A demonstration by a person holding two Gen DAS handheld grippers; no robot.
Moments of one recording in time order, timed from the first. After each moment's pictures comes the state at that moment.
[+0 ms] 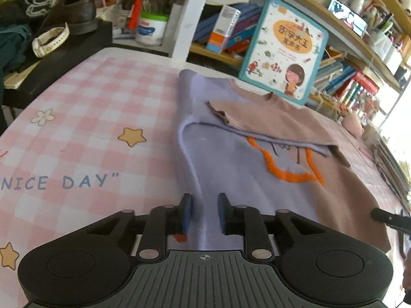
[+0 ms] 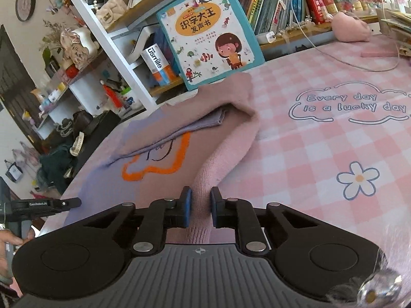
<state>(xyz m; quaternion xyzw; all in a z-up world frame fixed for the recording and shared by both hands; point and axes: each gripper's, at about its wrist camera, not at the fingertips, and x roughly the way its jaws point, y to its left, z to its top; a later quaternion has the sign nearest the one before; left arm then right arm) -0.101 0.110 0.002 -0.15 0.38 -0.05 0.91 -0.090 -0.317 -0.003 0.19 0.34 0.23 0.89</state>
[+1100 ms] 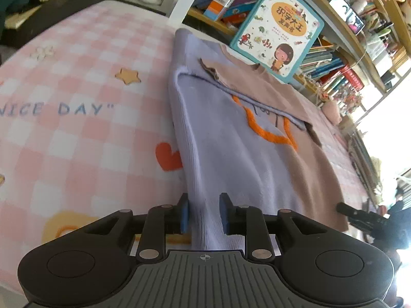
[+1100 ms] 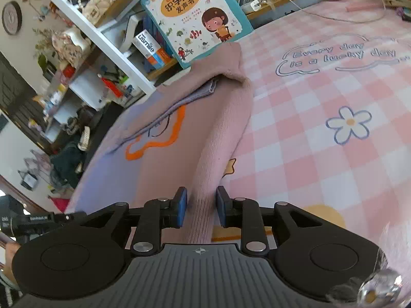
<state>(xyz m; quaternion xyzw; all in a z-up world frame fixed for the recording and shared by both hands) -0.137 0.119 -0.009 -0.23 0.43 -0.10 0.86 -0.106 -0.335 -0.021 0.25 0.38 0.25 0.85</state>
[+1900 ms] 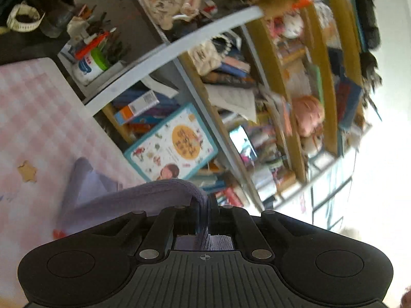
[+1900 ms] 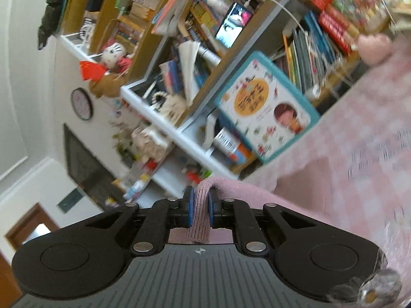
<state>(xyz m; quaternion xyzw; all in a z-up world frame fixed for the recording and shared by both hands) -0.117 0.152 0.047 -0.46 0.14 -0.23 0.84 -0.081 -0.366 0.077 0.39 0.17 0.33 0.84</state>
